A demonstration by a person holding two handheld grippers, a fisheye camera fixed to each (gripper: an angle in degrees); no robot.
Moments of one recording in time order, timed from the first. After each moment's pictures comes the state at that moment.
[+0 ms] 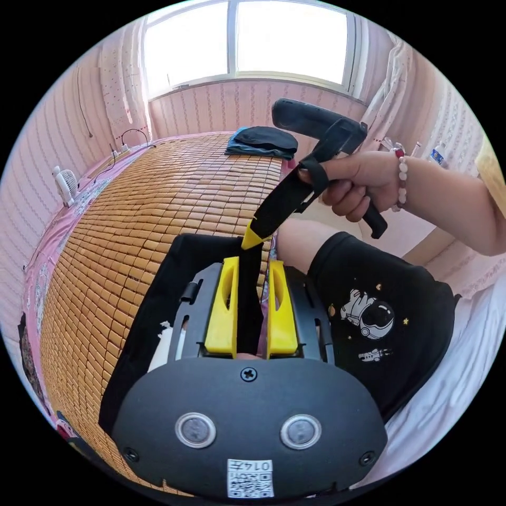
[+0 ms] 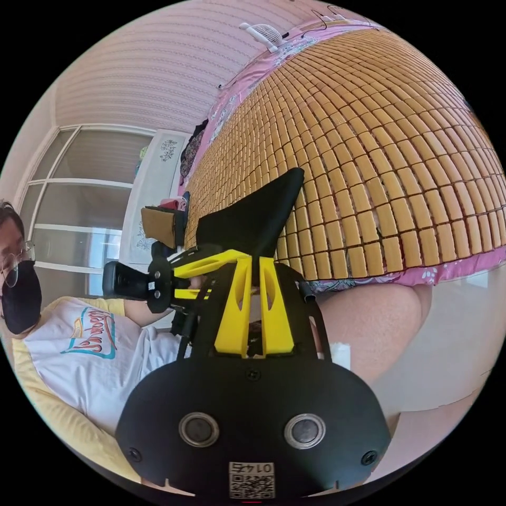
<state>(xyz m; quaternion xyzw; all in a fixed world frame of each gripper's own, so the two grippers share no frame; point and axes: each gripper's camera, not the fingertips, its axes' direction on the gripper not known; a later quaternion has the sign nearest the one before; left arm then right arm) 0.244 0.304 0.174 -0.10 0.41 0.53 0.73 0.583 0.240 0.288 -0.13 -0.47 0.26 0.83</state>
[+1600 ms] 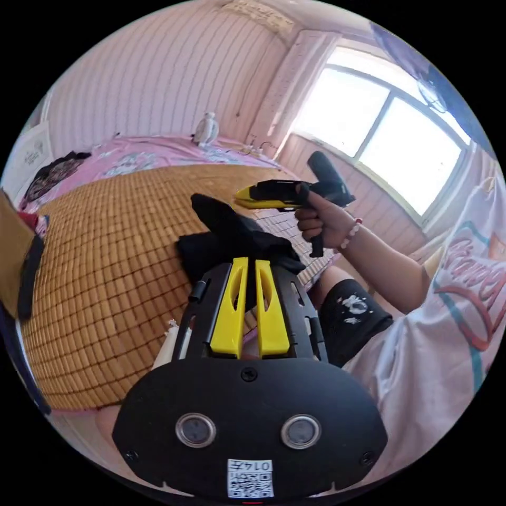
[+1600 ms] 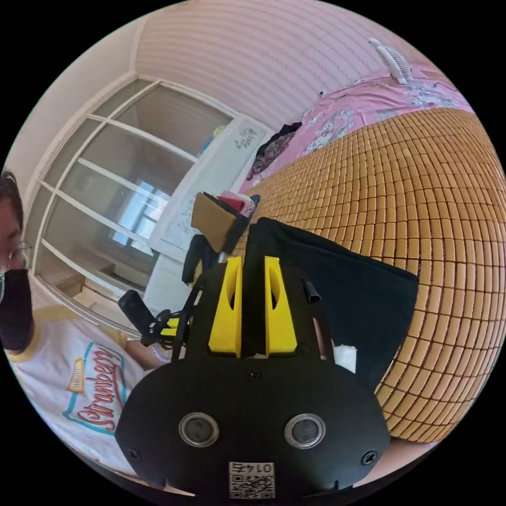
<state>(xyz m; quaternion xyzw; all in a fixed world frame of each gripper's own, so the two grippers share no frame) -0.103 0.230 0.208 -0.15 0.34 0.18 0.91 0.361 0.102 0.278 -0.03 -0.47 0.07 0.88</state>
